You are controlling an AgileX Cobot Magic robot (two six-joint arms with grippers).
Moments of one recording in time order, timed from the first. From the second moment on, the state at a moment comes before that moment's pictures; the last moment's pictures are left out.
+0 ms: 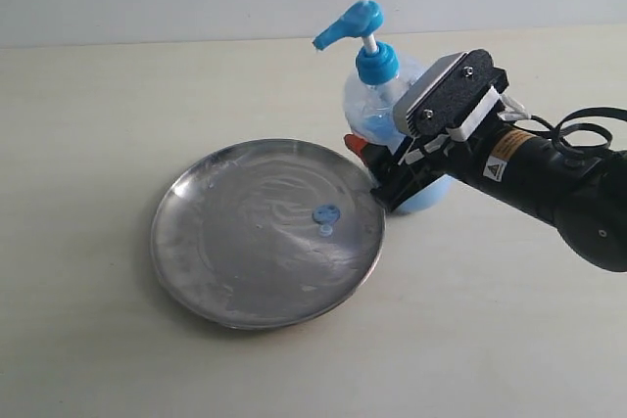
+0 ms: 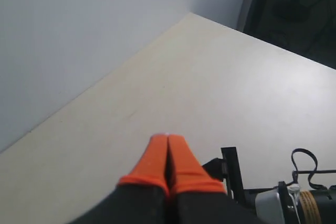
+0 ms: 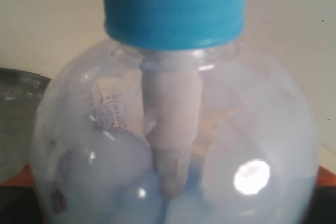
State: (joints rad) left arm -0.64 1.62 -1.58 -0.57 0.57 0.59; right arm 0.41 1.84 -0.54 -0.26 -0.93 -0.25
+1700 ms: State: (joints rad) left arm -0.43 1.00 -1.00 -0.36 0.58 0.39; right arm 0.33 1.90 -0.54 -0.08 -1.04 0.04
